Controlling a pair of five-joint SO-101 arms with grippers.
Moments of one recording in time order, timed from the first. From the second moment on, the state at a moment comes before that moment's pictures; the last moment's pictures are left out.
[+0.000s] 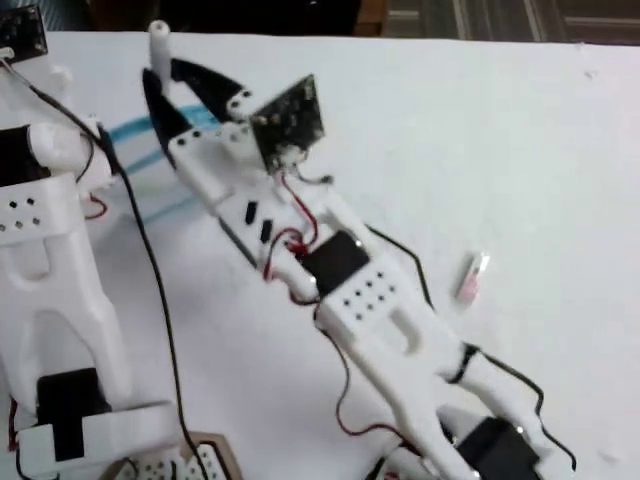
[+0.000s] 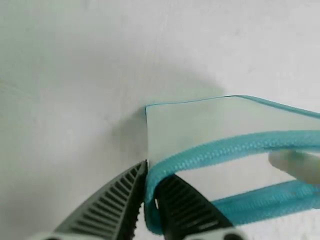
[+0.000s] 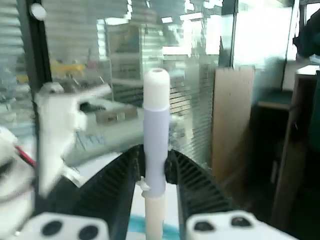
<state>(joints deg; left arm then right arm) -17.8 -7.6 -21.9 101.2 13.3 -44.4 -19.7 20.5 0.3 -1.2</state>
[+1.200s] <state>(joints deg) -17.8 -7.6 -21.9 101.1 13.3 -42.5 -24.6 20.2 7.3 -1.1</state>
